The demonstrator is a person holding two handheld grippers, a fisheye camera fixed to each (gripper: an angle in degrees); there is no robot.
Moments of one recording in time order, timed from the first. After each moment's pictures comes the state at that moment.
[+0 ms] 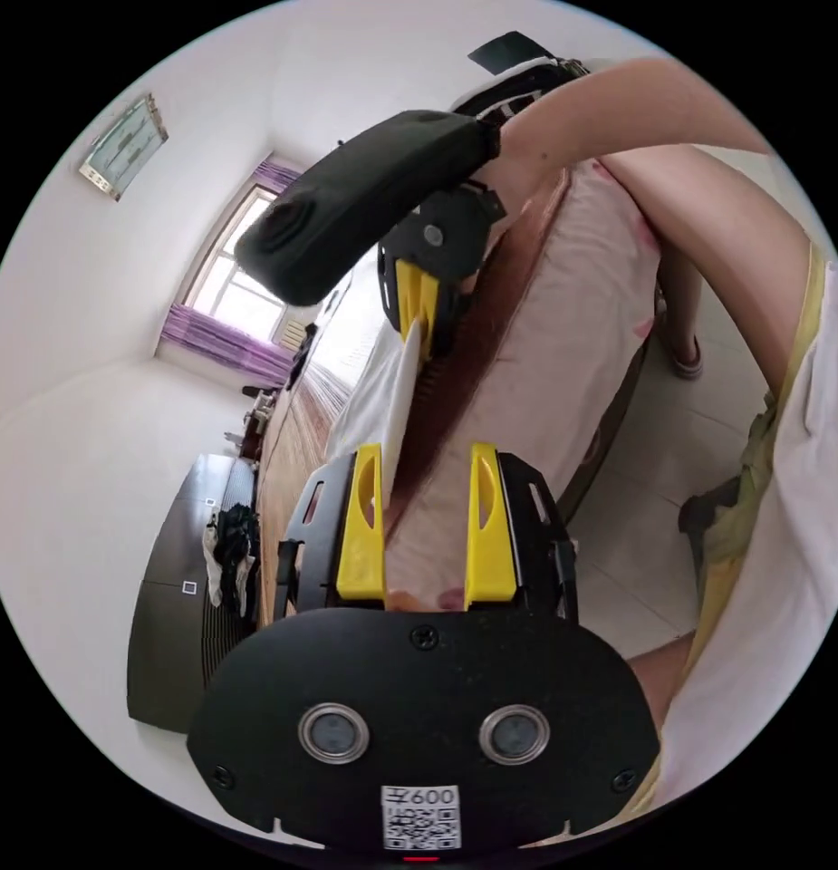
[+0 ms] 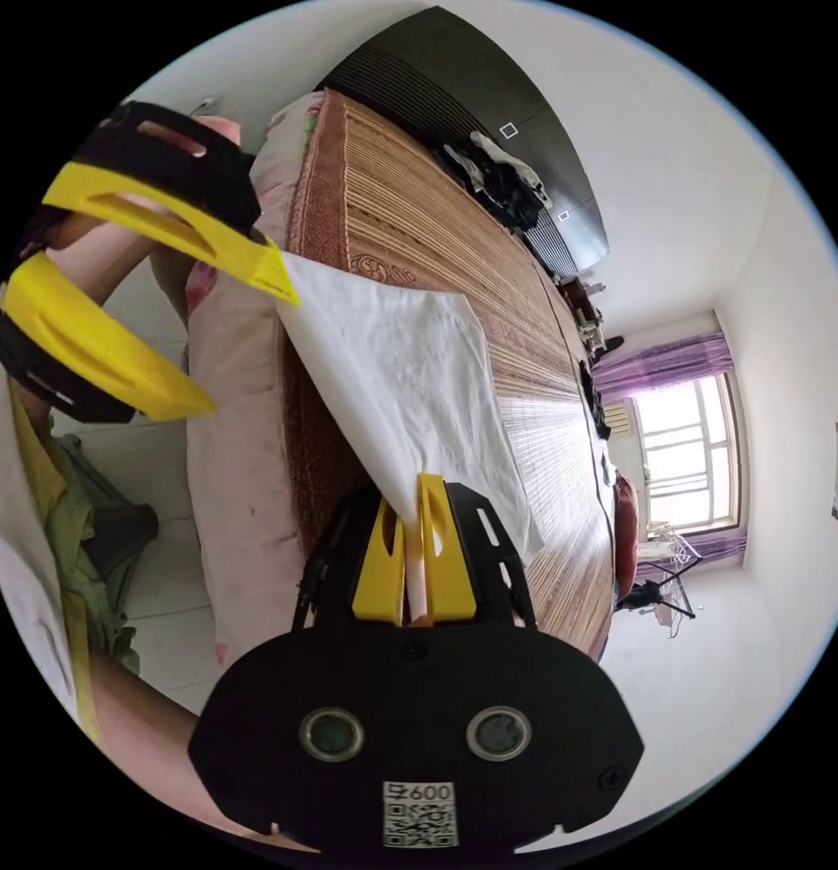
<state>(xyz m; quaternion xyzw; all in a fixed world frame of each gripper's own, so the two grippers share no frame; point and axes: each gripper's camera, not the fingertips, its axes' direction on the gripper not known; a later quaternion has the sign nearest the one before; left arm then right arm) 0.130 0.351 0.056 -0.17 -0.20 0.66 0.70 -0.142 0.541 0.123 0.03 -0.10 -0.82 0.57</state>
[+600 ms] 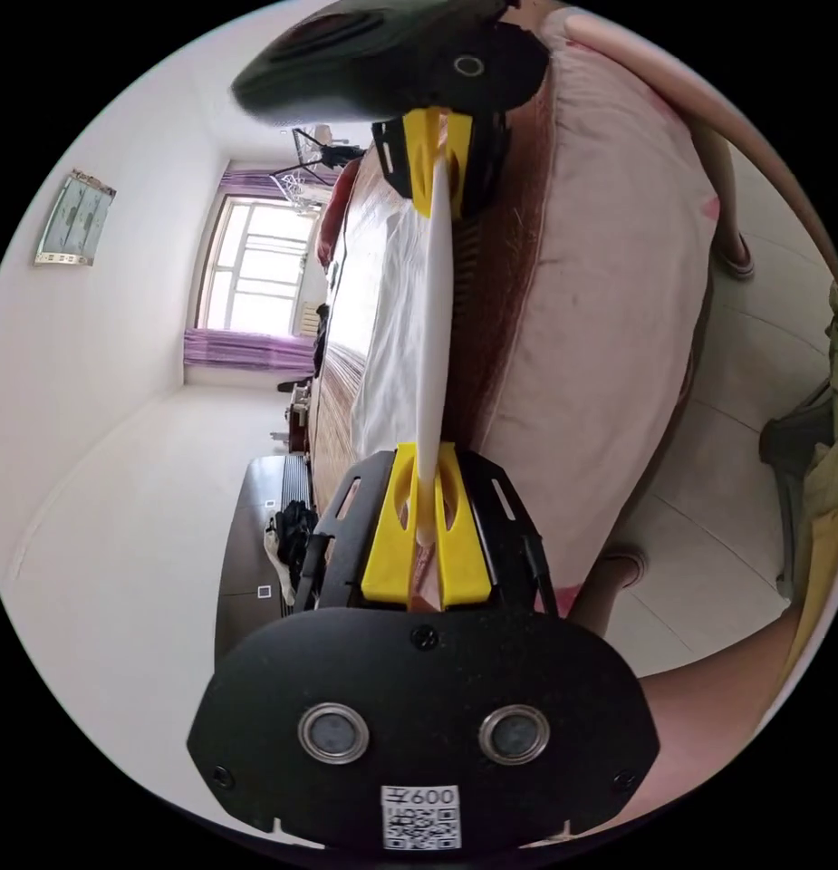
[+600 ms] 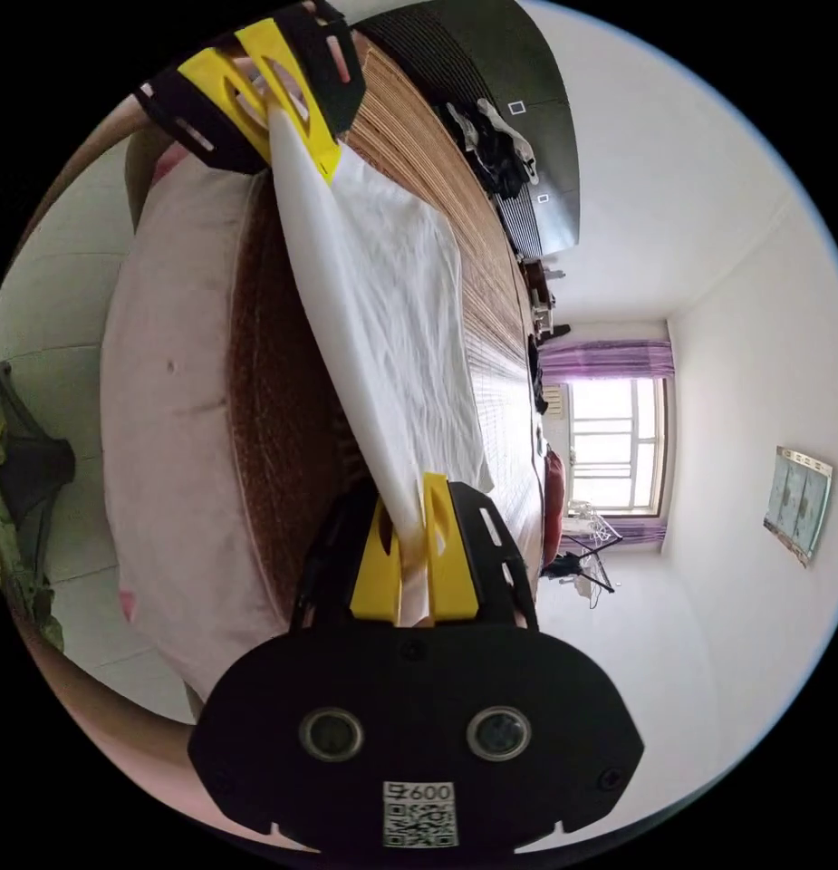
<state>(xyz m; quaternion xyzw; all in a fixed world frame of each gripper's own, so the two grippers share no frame) 0.077 0.387 0.089 -0.22 -0.28 0.72 0.59 -0.081 0.577 0.140 0.11 0.06 -0.82 0.55</state>
